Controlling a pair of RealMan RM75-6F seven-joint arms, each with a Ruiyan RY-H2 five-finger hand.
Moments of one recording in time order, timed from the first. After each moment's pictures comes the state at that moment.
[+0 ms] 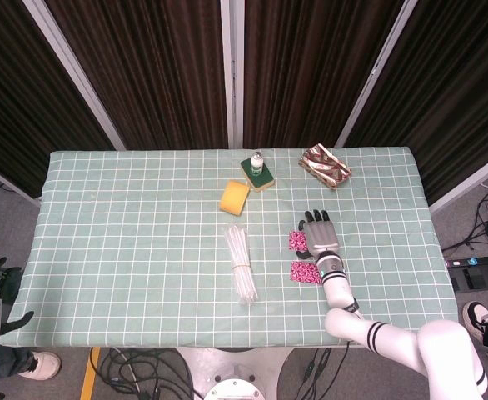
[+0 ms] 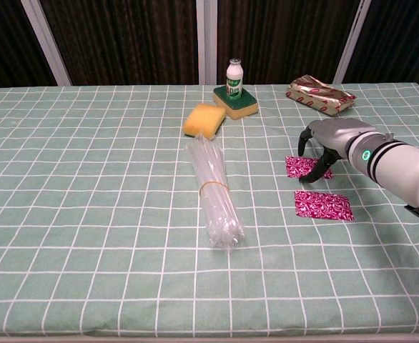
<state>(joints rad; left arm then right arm) 0.03 -1.22 -0.04 -1.54 1.37 1.49 0.06 0.83 -1.85 0.21 -1.05 -0.63 0.87 -0.66</state>
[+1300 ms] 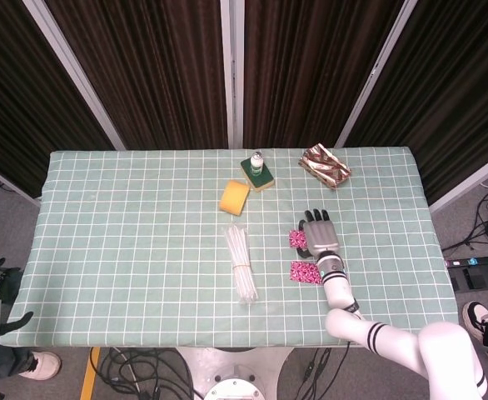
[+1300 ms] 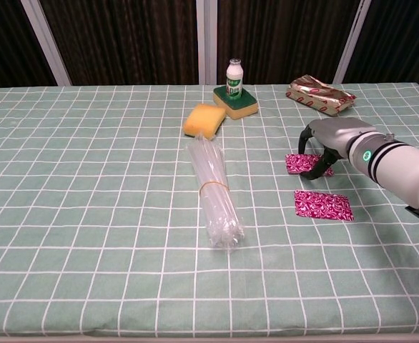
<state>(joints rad) 0.03 -1.23 -0.05 -1.53 1.37 1.49 0.05 0.81 -1.85 0.22 -1.05 -0.66 0.87 -0.66</state>
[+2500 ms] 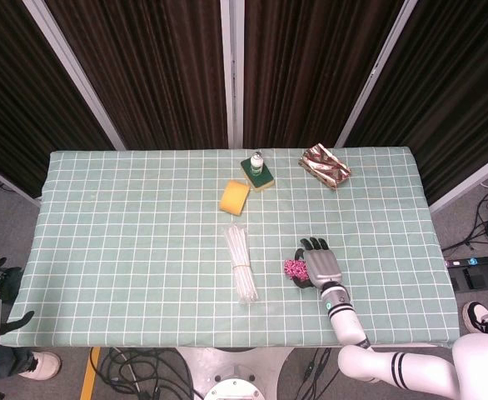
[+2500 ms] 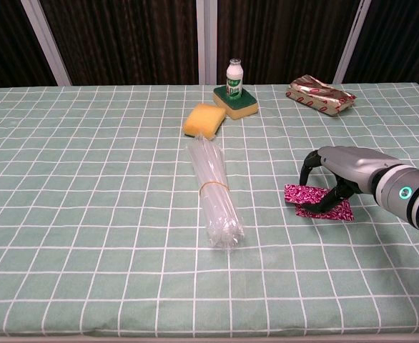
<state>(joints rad) 0.03 -1.23 -0.05 -1.51 1.38 1.49 0.02 0.68 -1.71 0.12 -1.49 -0.68 1.04 -0.64</state>
